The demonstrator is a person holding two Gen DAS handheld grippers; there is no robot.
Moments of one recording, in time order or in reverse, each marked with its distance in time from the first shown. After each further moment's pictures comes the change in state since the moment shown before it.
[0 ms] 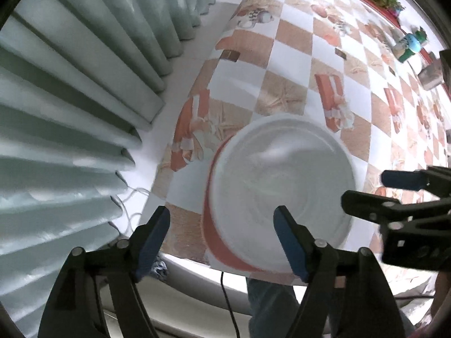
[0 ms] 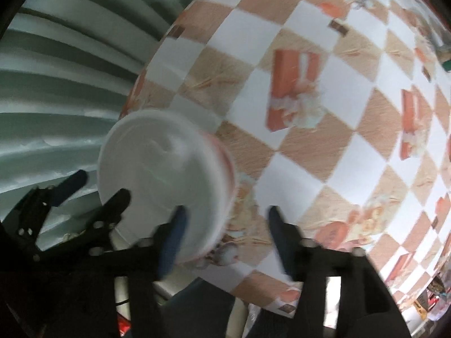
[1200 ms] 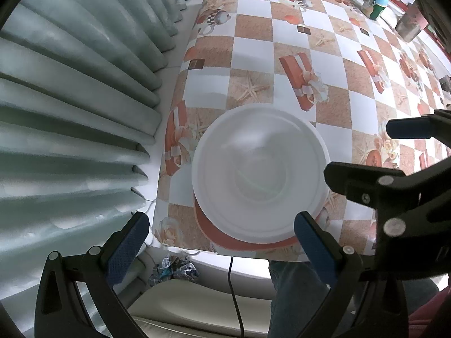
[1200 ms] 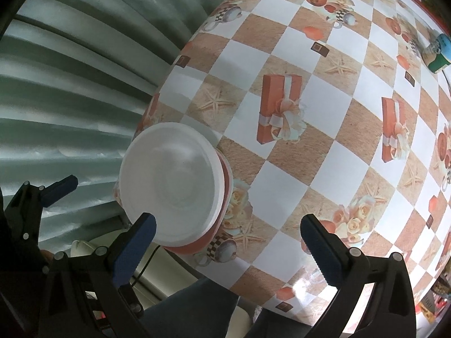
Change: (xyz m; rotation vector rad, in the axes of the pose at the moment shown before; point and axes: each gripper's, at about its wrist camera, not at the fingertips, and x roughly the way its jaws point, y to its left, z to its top) left arm -0.023 -0.037 -0.007 0.172 0.030 0.077; right arm -0.036 -0.008 -0.016 -0.011 -0.094 0.040
